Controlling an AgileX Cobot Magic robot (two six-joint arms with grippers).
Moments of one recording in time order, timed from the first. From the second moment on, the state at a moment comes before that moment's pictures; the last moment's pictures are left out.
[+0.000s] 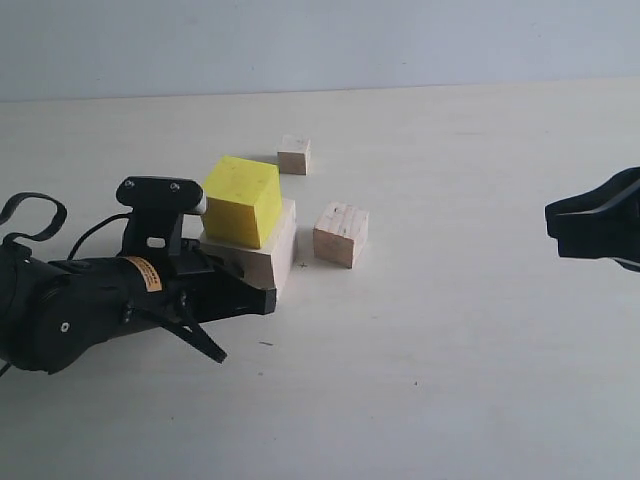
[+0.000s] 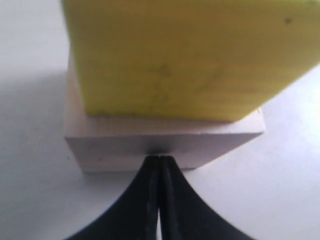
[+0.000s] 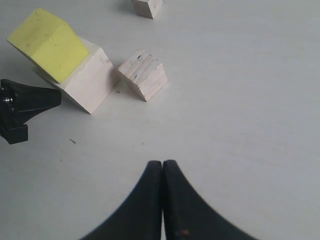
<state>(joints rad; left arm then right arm) -0.73 1.79 -0.58 -0.25 -0.35 -0.15 0.42 0.86 -0.58 0.23 0.58 0.01</state>
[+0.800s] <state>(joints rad) -0.75 1.79 -0.58 -0.19 -0.40 -0.19 0.42 0.86 -0.58 0.23 0.57 0.01</state>
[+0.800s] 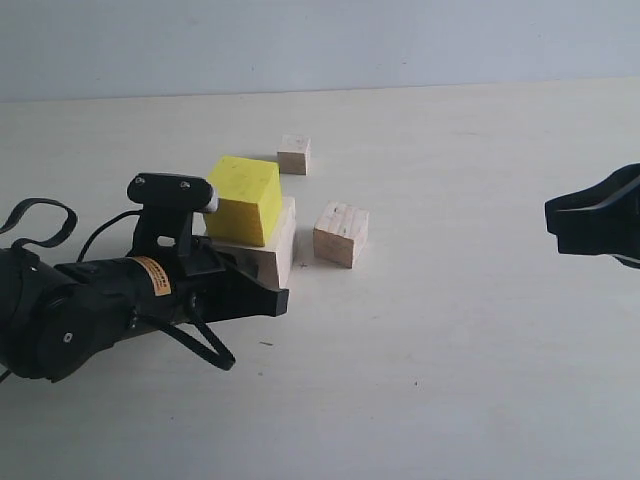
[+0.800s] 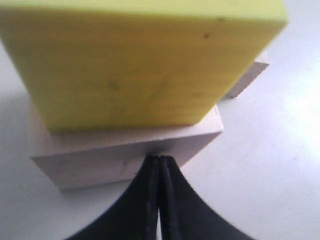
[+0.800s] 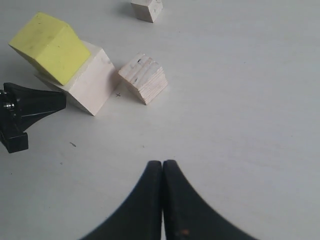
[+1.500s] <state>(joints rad) -0.75 1.79 -0.58 -0.13 -0.44 -0.24 0.42 0.86 -0.58 0.23 0.57 0.01</state>
